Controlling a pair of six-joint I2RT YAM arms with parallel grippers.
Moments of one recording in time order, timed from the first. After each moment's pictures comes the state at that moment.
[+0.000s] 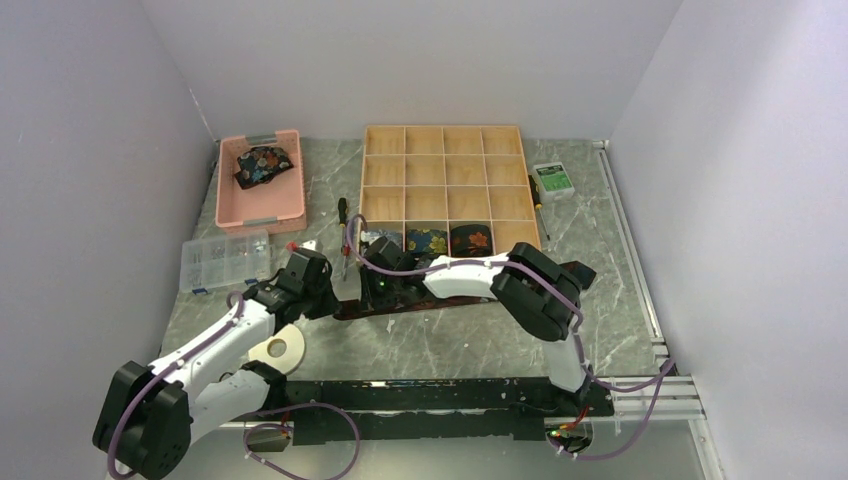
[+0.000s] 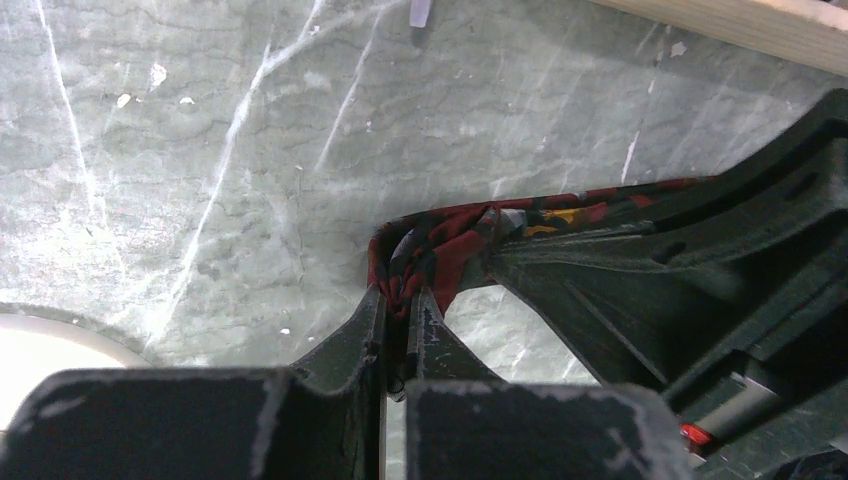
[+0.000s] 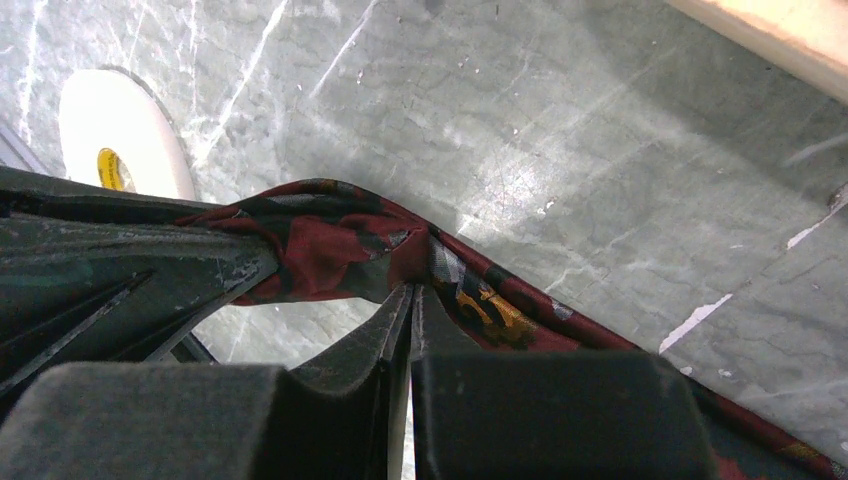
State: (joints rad) left arm -0.47 1.01 0.50 -0.45 -0.06 -0.72; right arm 1.02 2.00 1.22 -0.05 -0.17 0.69
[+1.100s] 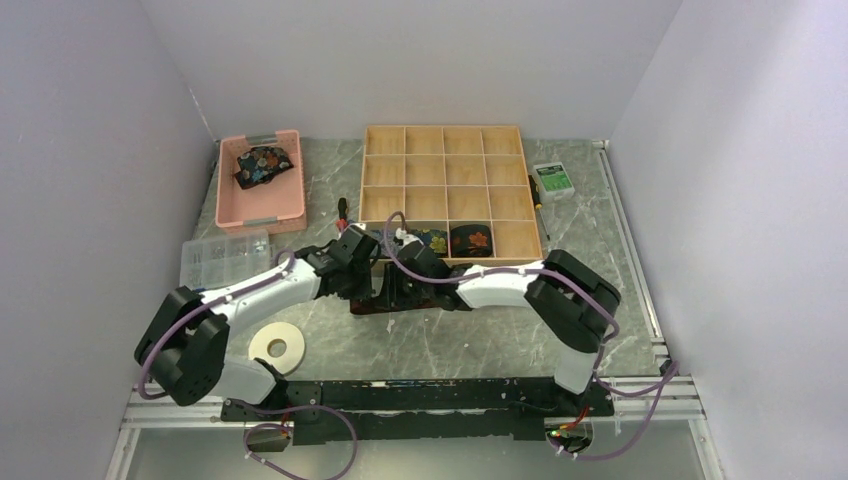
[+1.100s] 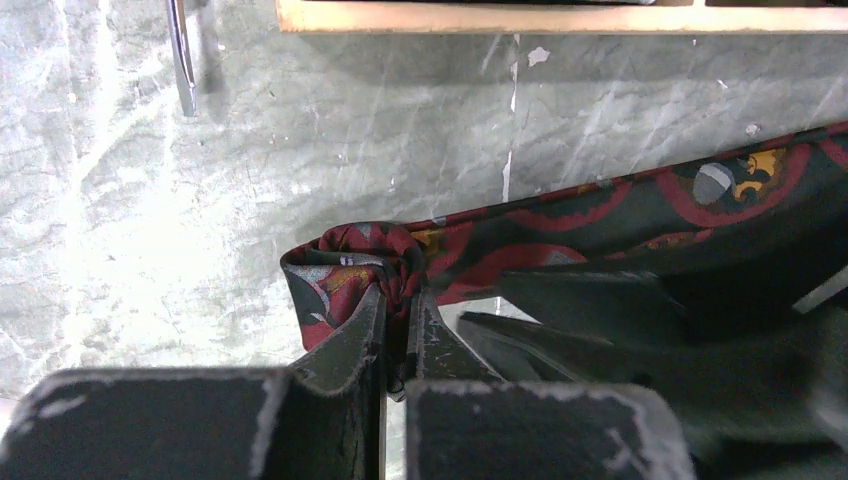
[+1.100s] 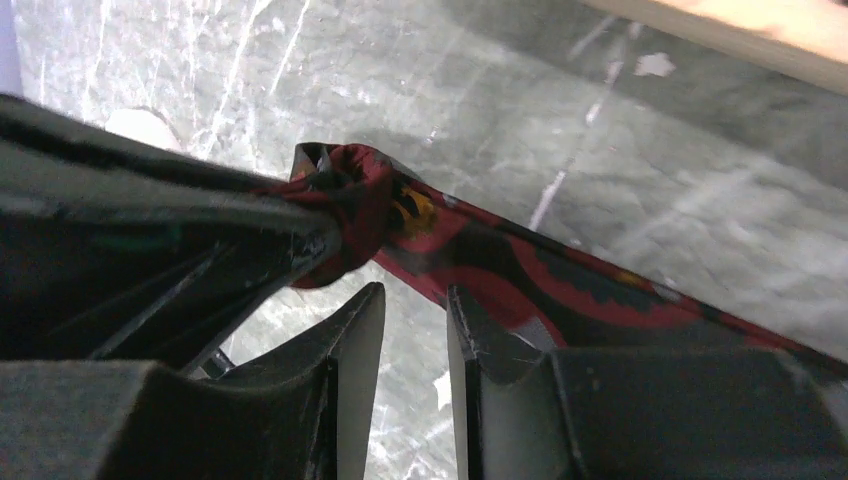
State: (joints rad) left arm -0.67 1.37 0.81 -0.51 -0.14 -0.69; right arm 0.96 1.82 0.94 0.16 -0.14 0.79
